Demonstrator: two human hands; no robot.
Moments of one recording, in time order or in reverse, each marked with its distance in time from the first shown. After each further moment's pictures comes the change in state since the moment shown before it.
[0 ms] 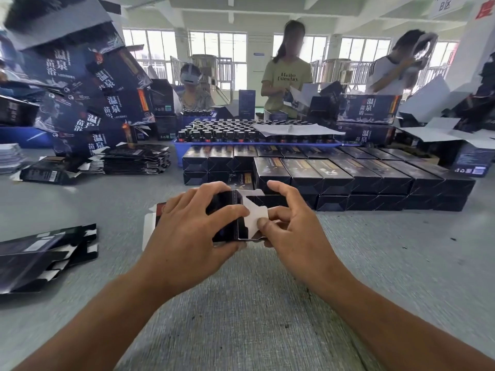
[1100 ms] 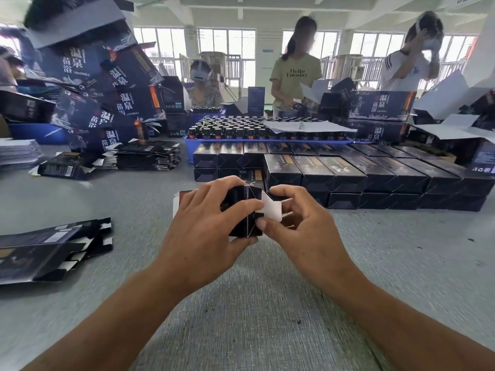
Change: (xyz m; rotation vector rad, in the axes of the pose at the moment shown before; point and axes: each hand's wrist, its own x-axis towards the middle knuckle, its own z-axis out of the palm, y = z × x) left_hand -0.002 0.006 0.003 0.028 0.090 -0.003; right_hand -0.005 0.000 0.003 -0.045 0.033 -0.100
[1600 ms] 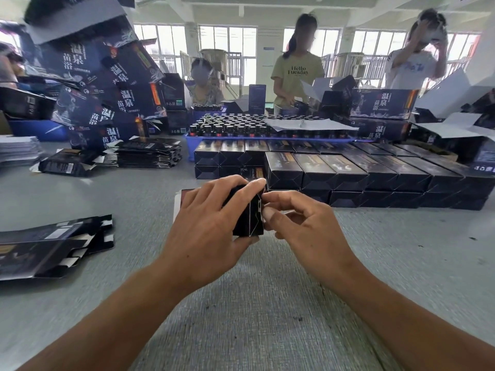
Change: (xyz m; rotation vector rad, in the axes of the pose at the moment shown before) left_hand -0.001 0.001 0.002 0.024 0.002 0.006; right_hand 0.001 -0.003 -0.003 0.118 -0.060 0.035
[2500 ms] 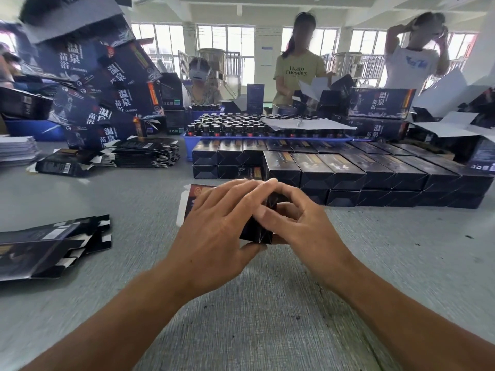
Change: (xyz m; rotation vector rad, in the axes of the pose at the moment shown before) left_hand 0.000 0.009 0.002 -0.126 -0.012 0.090; right_hand 0.000 -0.005 0.000 0.245 -0.092 0.172
